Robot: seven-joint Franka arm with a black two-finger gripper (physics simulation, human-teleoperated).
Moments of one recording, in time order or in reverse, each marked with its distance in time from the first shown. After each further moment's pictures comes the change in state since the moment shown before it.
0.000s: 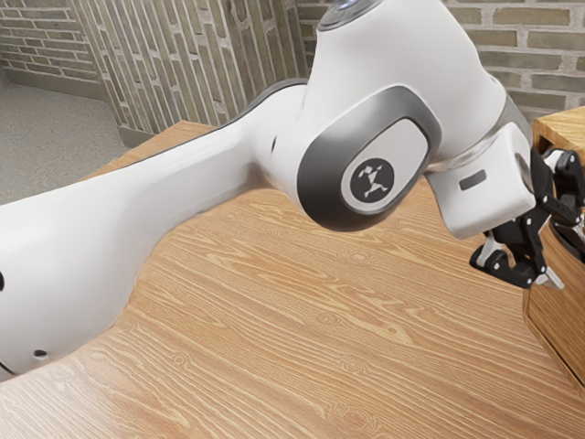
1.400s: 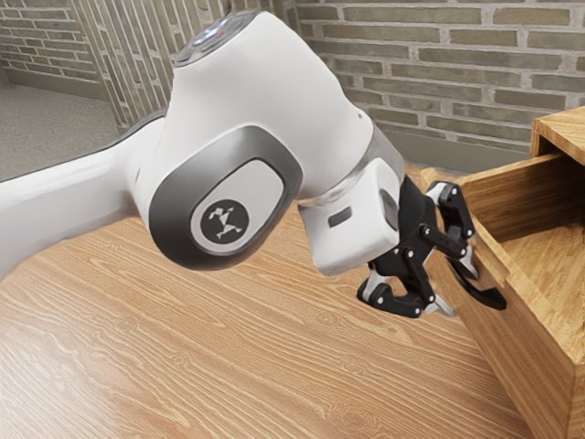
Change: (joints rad) arm 0.028 -0.368 0.001 -0.460 0.030 0.069 -0.038
